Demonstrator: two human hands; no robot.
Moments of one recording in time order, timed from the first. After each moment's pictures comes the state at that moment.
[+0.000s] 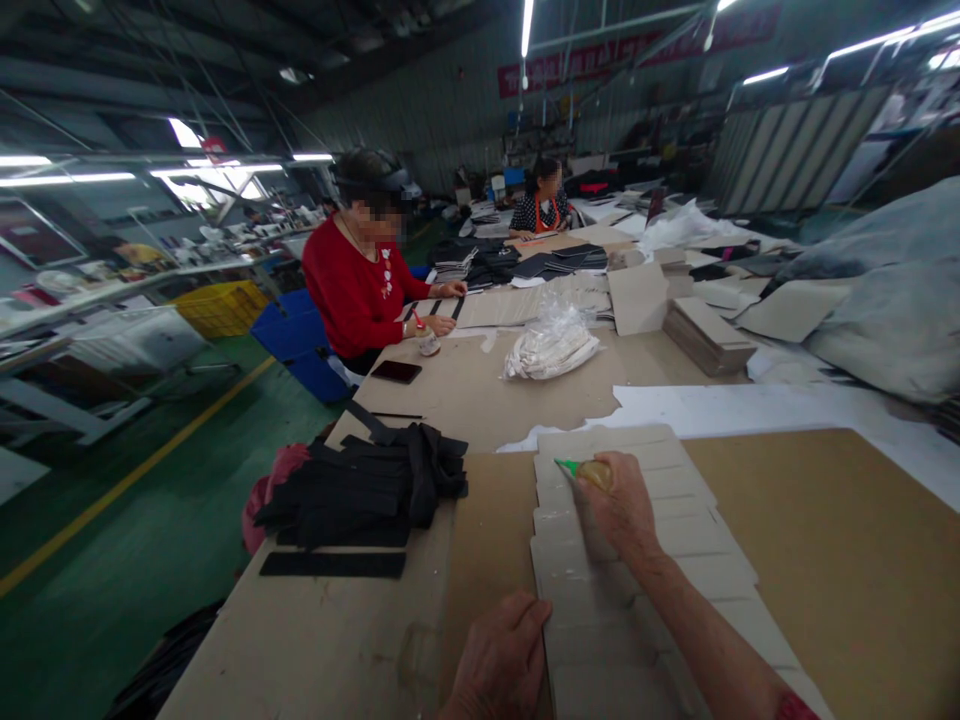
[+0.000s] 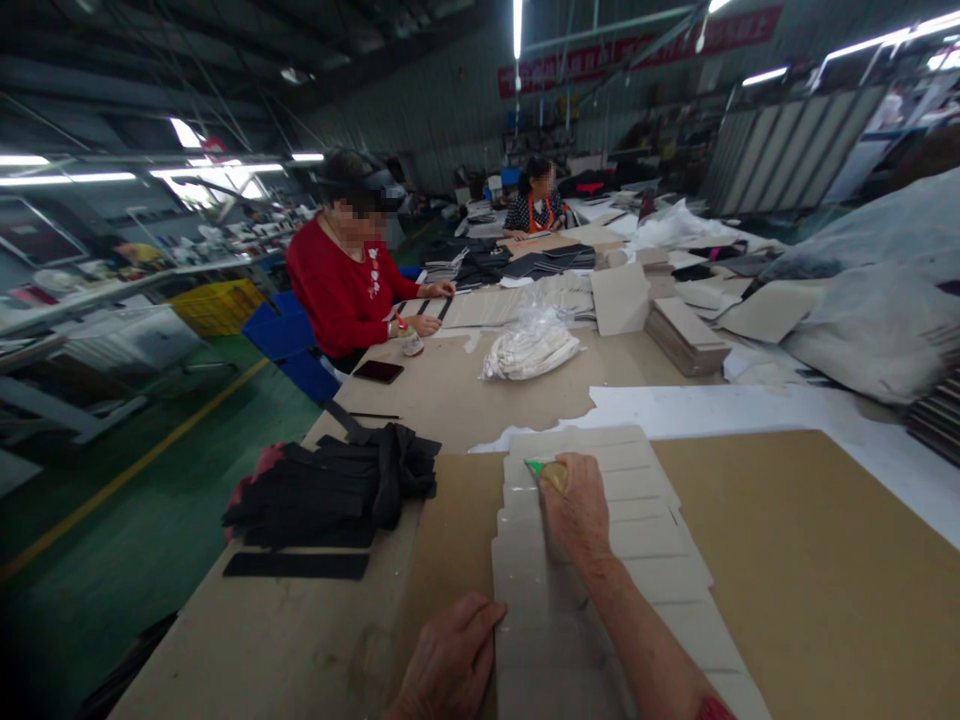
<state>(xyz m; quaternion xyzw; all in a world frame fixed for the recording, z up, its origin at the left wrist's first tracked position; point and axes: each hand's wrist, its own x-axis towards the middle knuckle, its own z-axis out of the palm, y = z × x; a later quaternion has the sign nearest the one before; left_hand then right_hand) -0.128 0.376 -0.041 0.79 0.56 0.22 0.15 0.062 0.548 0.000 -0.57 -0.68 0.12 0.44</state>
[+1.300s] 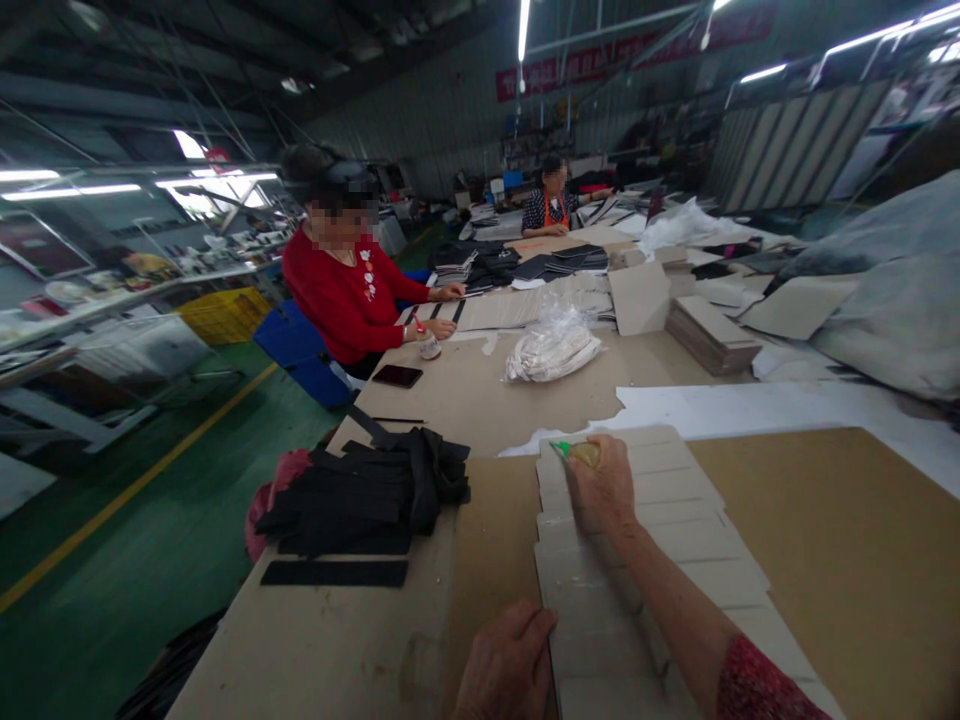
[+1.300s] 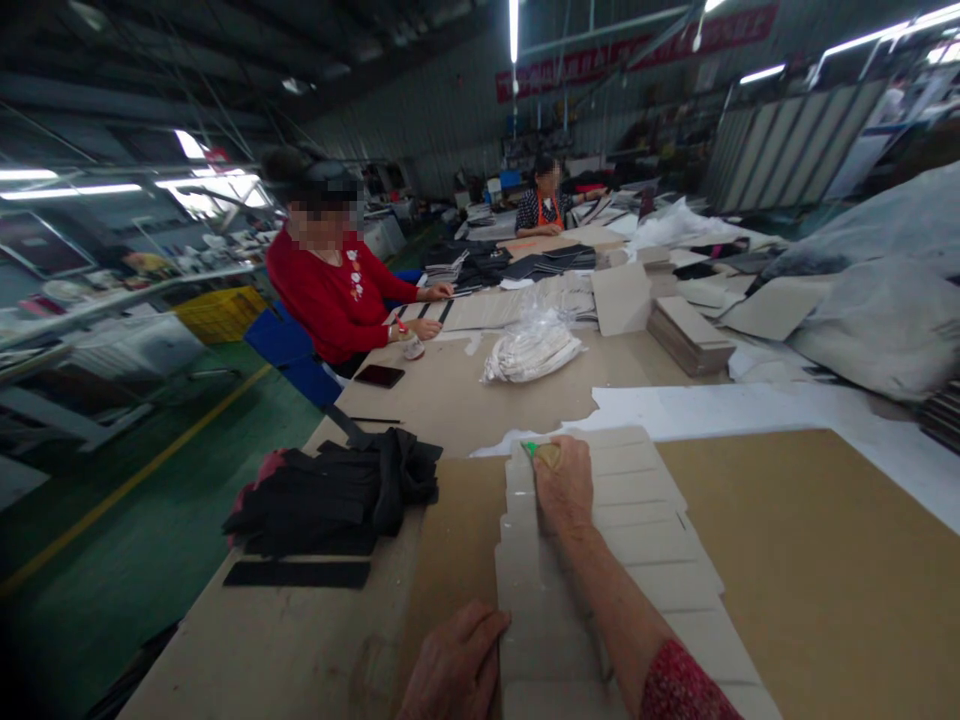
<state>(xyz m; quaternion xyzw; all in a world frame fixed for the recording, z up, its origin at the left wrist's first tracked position) -0.132 0.377 -0.051 0.80 0.55 0.22 0.11 0.037 0.586 -0.004 -0.60 -0.64 0.13 0.46</state>
